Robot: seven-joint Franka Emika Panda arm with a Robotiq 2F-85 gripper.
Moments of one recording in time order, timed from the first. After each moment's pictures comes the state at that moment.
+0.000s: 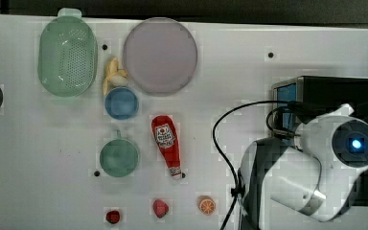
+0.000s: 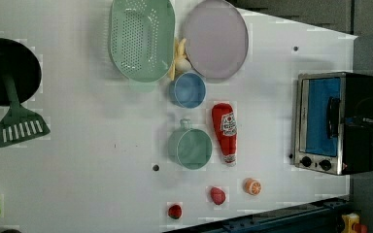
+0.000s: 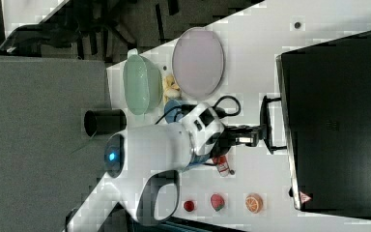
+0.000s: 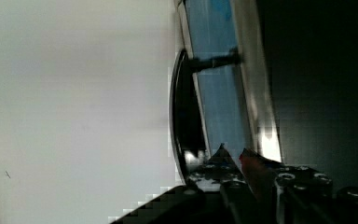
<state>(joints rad) -0.02 0.07 -0.48 -2.22 -0.13 0.77 -1.00</state>
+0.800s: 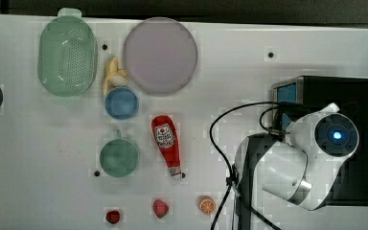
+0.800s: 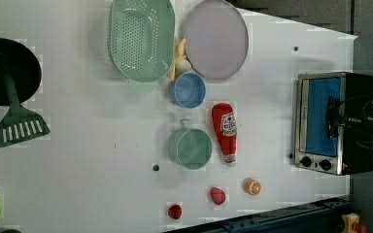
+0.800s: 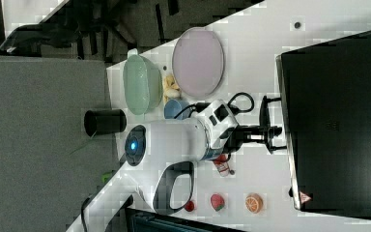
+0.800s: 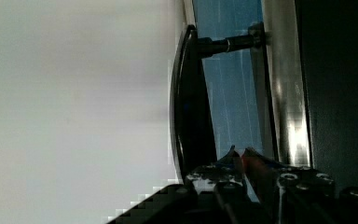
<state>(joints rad) -0.02 0.16 -0.47 -2.23 -0.13 0.84 -1.00</state>
